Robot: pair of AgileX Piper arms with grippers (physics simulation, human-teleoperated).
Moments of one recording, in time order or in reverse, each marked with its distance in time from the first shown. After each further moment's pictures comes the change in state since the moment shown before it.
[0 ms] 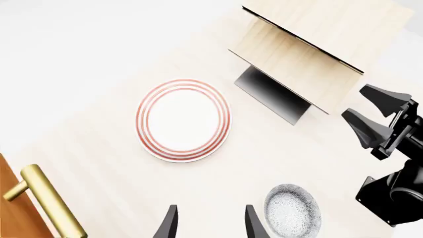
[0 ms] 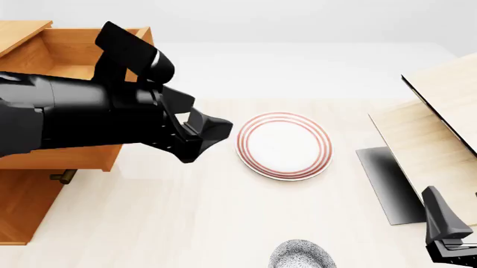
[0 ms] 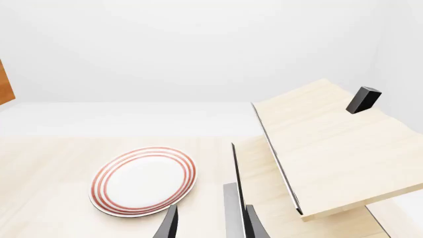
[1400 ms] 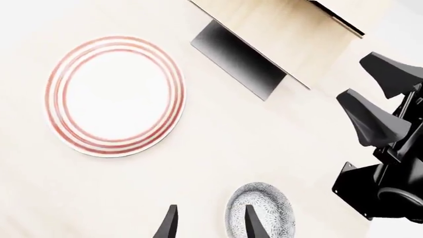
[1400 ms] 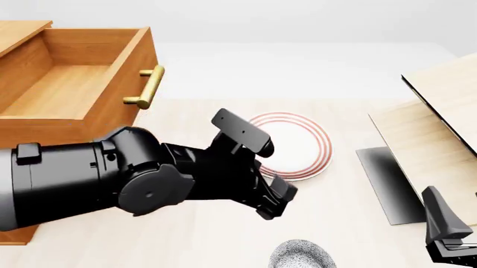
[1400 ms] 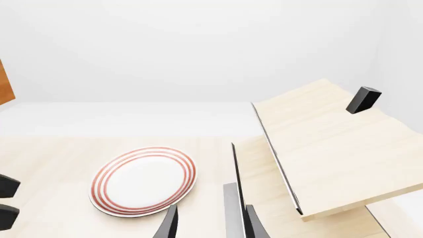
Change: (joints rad) left arm -0.174 0.340 0.070 -0.251 -0.161; right arm 0.000 0.000 0.000 0.000 0.000
